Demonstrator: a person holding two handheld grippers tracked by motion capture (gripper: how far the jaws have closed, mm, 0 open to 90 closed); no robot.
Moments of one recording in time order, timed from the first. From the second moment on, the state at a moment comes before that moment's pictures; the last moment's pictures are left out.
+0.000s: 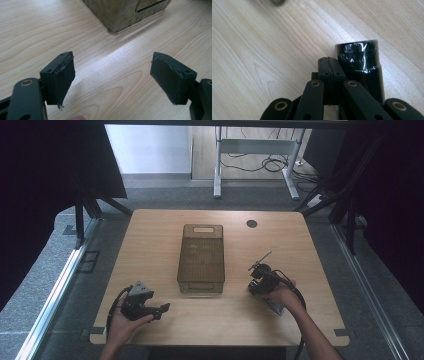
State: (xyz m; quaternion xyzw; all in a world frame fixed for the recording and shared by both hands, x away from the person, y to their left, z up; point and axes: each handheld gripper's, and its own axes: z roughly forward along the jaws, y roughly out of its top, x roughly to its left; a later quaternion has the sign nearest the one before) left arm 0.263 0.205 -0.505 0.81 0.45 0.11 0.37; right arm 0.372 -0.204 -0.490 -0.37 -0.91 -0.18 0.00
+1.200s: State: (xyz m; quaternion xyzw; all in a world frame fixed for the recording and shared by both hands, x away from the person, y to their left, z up) left arm 0.263 0.200 -0.506 0.82 0.44 0.12 0.36; right arm 0.364 -0.235 -0.455 -0.45 -0.85 -0.26 -0.07
